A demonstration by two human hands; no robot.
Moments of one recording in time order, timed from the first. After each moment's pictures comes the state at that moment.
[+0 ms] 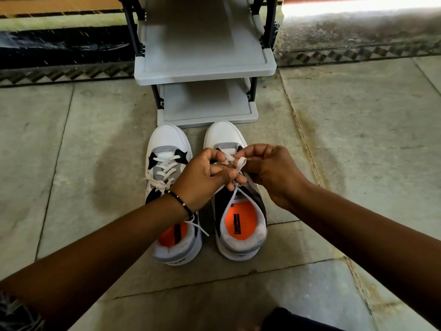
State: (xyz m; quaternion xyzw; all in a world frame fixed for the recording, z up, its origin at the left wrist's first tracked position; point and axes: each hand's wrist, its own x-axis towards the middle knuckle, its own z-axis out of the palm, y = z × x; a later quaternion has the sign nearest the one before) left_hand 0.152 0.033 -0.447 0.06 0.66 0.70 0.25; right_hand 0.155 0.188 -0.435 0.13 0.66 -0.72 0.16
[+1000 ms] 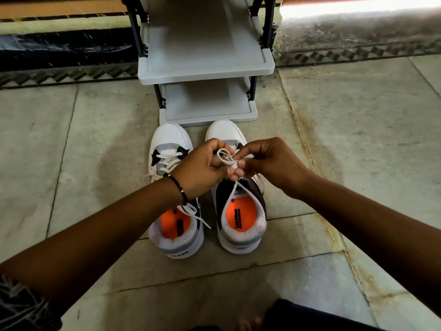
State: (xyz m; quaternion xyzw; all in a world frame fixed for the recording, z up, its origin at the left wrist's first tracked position) left_hand 0.142 0.029 -0.435 0.11 0.72 0.62 0.28; right_hand 0.153 0.198 -0.432 -0.02 0.81 -0.57 0.15
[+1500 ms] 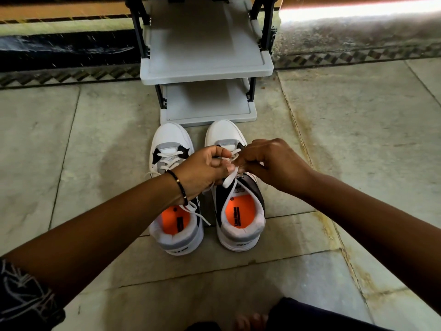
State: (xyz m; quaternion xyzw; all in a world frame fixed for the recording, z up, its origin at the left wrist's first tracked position) left_hand 0.146 0.033 -0.440 -0.01 0.67 0.66 0.33; right_hand 0.154 0.207 -0.418 -0.30 0.90 -0.30 0.03
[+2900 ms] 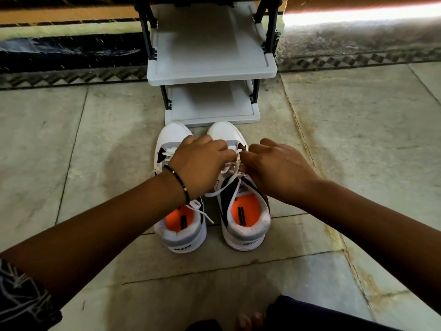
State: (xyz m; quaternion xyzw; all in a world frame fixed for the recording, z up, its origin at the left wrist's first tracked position) left_hand 0.147 0.022 -0.415 0.31 0.95 0.04 0.05; right_hand 0.170 0.196 -0.414 -0.30 0.95 -0.05 -0.05
